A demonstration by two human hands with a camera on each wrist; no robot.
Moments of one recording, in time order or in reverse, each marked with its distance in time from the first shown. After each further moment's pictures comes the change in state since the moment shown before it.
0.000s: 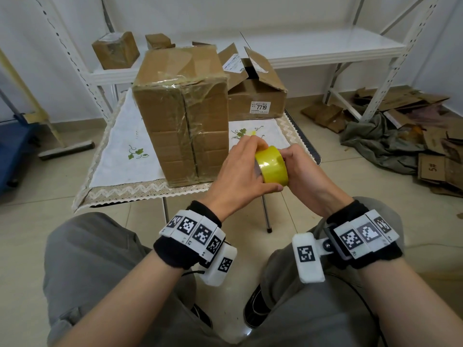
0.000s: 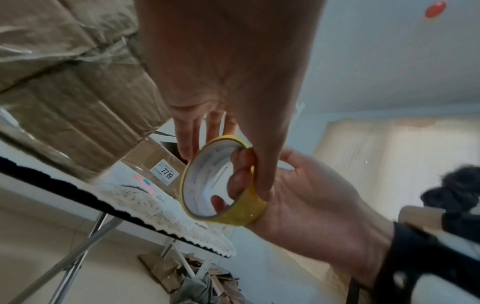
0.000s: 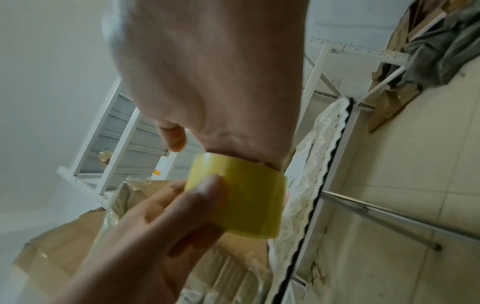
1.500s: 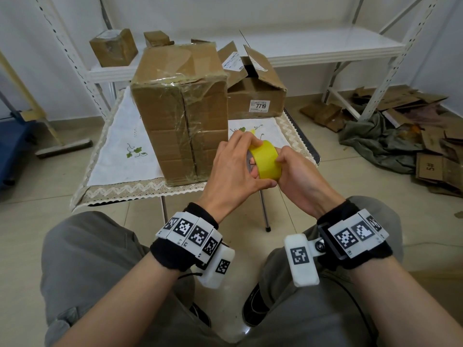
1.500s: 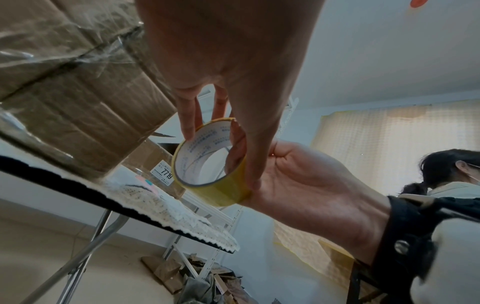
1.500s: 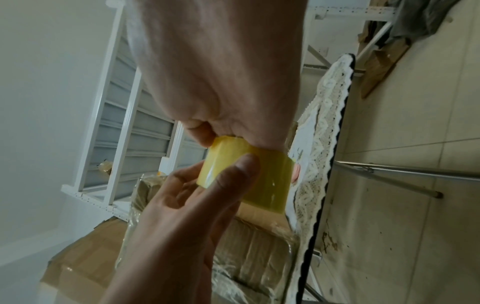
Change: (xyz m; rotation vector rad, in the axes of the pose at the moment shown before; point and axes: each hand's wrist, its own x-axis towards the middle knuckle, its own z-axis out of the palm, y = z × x) left_hand -0.005 -0.003 -0.003 0.052 0.138 0.020; right_hand -0.001 -0.002 0.012 0.218 -0.015 -0.066
